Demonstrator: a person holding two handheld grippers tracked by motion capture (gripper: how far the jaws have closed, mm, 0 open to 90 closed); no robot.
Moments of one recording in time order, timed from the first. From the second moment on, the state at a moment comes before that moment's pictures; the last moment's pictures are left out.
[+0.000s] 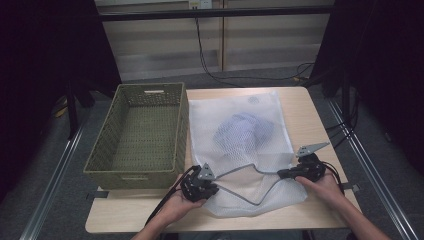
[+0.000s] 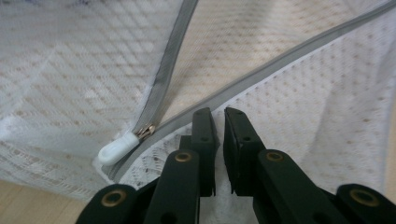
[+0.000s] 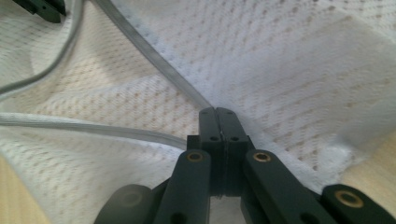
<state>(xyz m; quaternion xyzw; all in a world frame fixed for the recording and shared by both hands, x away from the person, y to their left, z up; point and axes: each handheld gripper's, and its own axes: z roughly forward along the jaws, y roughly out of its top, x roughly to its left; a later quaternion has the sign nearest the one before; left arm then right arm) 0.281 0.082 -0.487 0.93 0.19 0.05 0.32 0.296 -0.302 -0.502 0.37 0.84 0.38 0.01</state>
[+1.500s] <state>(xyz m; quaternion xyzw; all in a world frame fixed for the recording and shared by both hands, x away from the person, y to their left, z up) 0.257 0.158 -0.485 0.91 0.26 0.05 0.31 0.281 -0.323 -0.499 0.41 0.84 0.36 0.06</state>
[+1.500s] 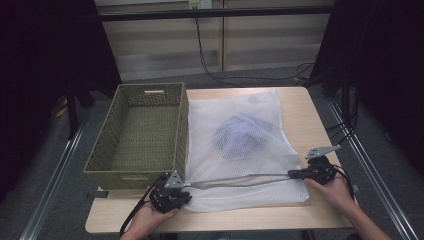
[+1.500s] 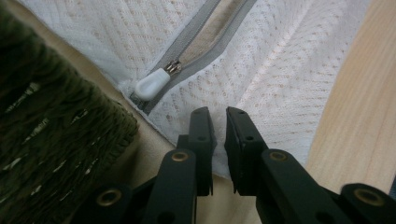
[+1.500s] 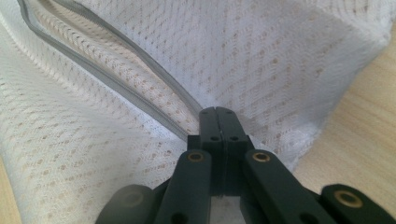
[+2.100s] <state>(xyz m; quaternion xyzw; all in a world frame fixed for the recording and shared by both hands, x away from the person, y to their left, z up) 0.229 0.161 -0.447 0.85 0.24 0.10 0.45 0.262 -0.329 -0.473 0.41 0.76 0.49 0.08</state>
